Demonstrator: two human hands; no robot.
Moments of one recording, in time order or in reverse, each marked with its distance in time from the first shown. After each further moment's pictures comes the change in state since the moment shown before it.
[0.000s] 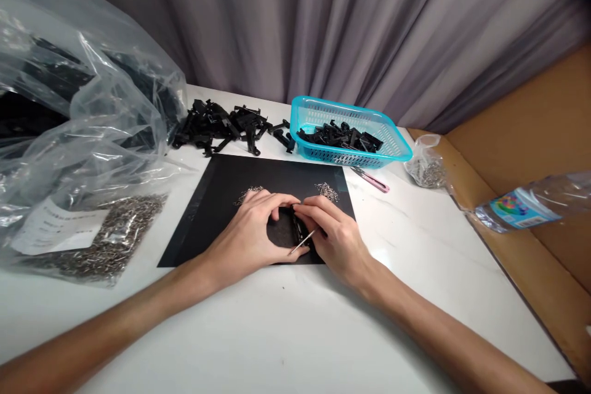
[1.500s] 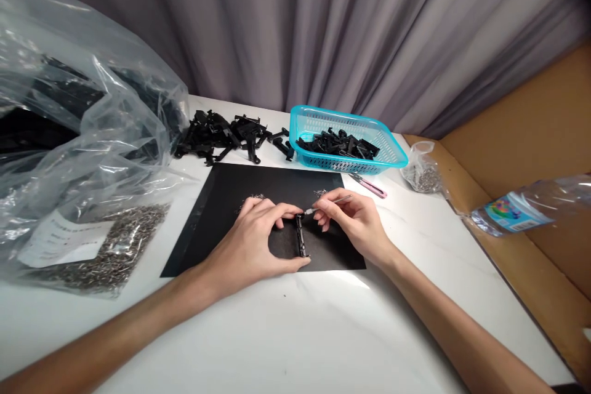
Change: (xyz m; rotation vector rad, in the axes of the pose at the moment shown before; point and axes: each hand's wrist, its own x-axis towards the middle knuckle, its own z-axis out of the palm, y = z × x) left_hand -0.003 0.000 -0.005 0.024 -0.100 -0.021; right_hand 0.021 0.011 -0.032 0.647 0.044 0.523
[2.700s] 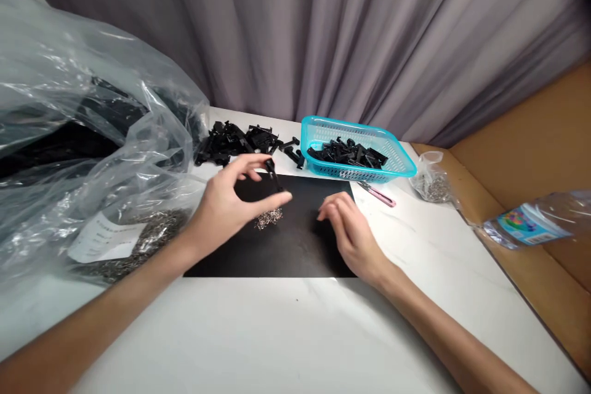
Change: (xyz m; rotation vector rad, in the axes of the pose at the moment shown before) left_hand 0.022 -0.019 -0.055 -0.189 0.394 -0.121; right_hand -0.005 0.002 0.019 -0.597 0.024 -0.366
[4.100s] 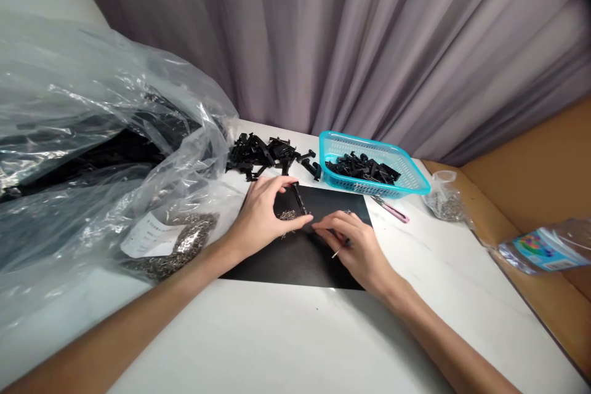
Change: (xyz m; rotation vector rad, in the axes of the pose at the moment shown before) left_hand -0.009 -0.026 0.012 0.155 -0.032 0.159; right_hand 0.008 -0.013 0.019 -0.124 -0.135 -0.030
